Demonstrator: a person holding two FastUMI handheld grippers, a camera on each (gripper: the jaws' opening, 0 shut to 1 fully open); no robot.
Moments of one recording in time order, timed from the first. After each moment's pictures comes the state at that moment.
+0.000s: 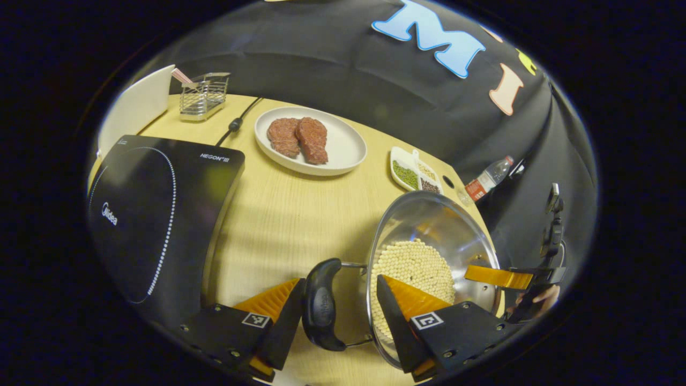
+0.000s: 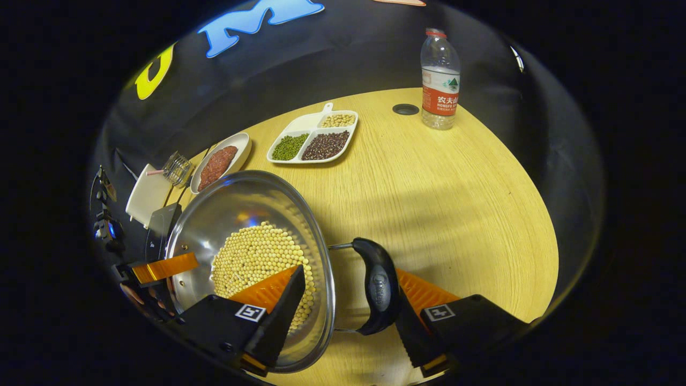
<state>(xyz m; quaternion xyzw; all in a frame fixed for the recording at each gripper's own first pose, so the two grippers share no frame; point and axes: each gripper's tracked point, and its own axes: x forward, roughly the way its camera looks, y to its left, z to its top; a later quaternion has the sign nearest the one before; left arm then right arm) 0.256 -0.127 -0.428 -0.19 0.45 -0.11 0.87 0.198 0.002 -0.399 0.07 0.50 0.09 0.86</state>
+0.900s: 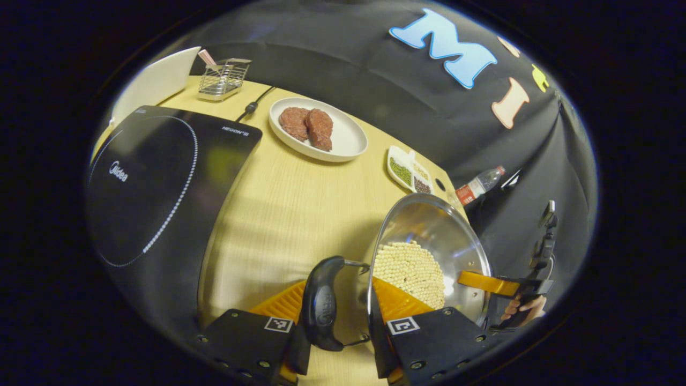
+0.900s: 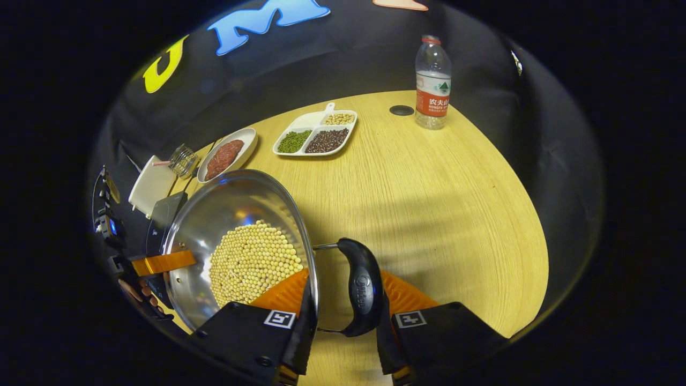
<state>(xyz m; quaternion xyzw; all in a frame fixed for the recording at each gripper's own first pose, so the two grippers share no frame) 0.211 -0.124 -0.409 -0.25 0.45 -0.10 0.85 0.175 0.002 -0.393 0.06 0.50 0.10 0.86</state>
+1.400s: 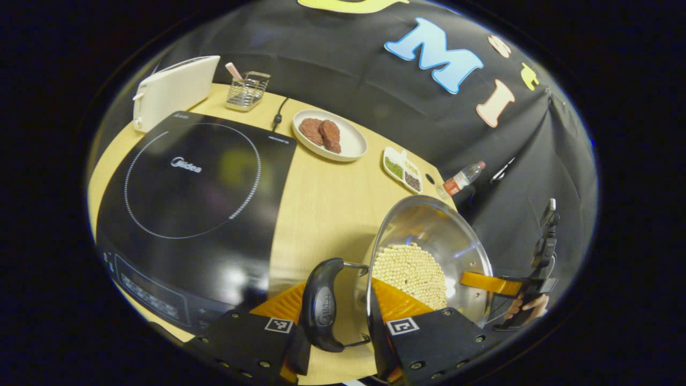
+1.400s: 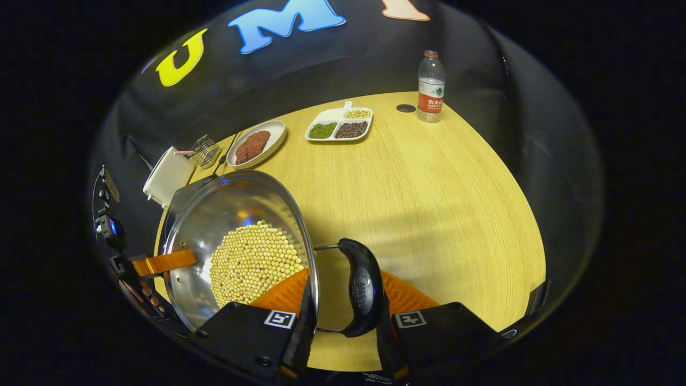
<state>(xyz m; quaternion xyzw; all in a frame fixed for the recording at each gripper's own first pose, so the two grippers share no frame) 0.134 -0.058 -0.356 -0.23 0.45 -0.11 0.86 0.076 0.038 -0.331 0.06 0.50 0.10 0.86</state>
